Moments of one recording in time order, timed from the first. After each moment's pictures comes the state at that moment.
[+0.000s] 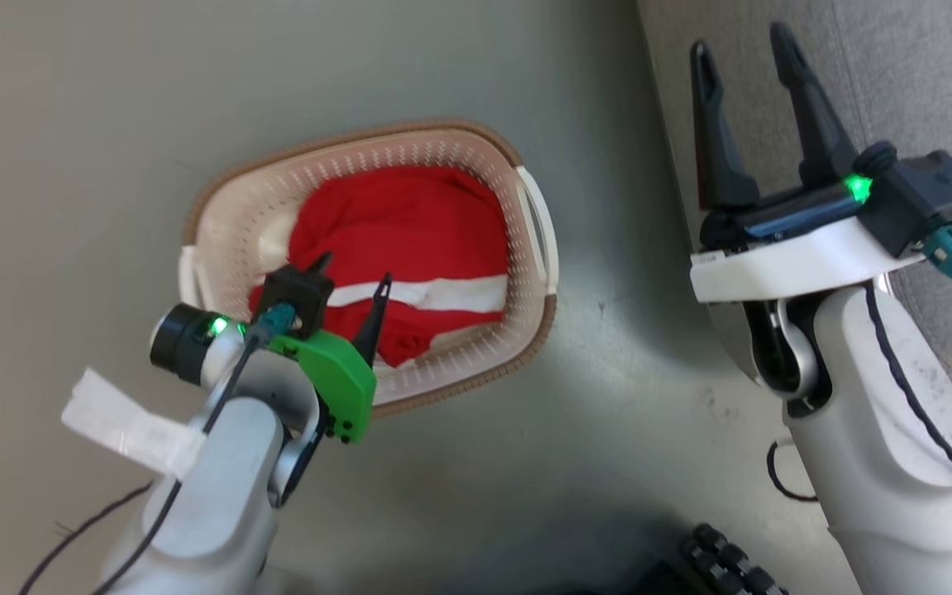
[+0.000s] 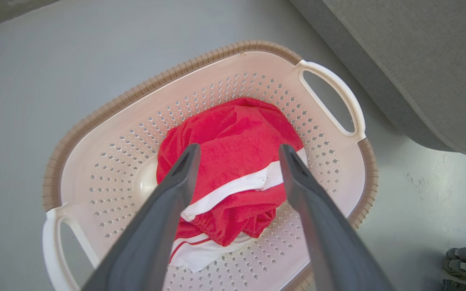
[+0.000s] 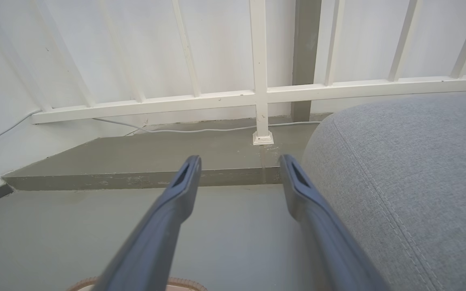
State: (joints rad) left arm -0.48 0.11 -0.54 0.42 -0.28 -0.05 -0.01; right arm -0.43 -0.09 0.29 0.03 0.24 -0.05 -0.25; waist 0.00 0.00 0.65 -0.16
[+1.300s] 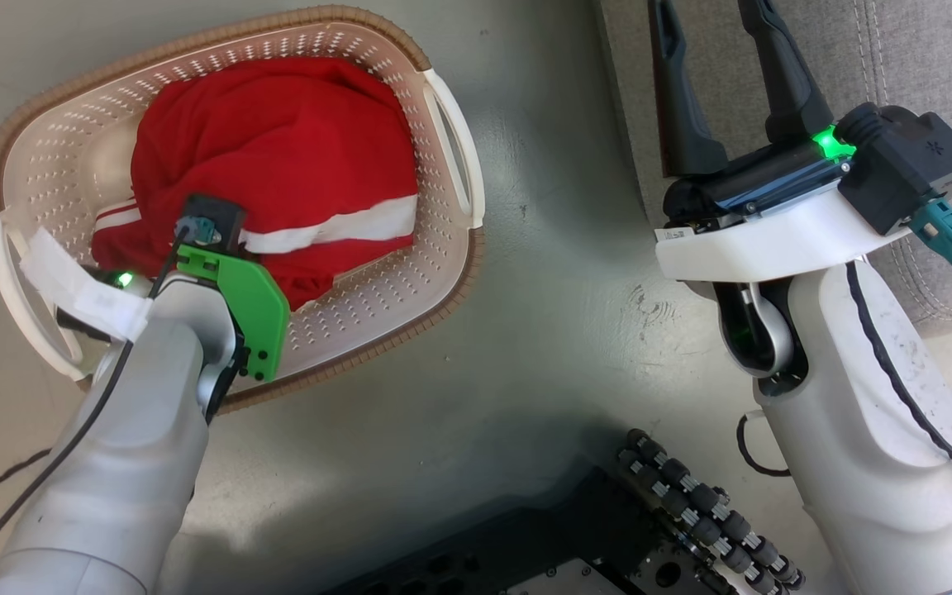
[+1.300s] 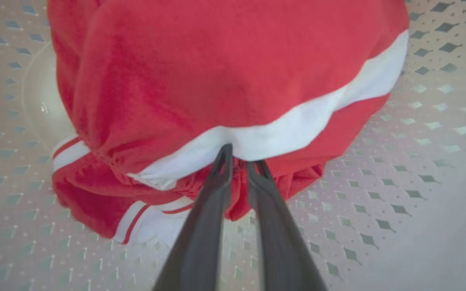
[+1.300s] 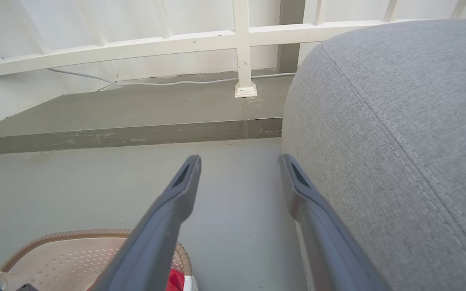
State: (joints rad) left arm -0.76 0.11 -0.52 0.90 -0.30 -0.10 0.11; right arm -0.51 -0.06 0.34 -0.01 0.26 -0.03 -0.25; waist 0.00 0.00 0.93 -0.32
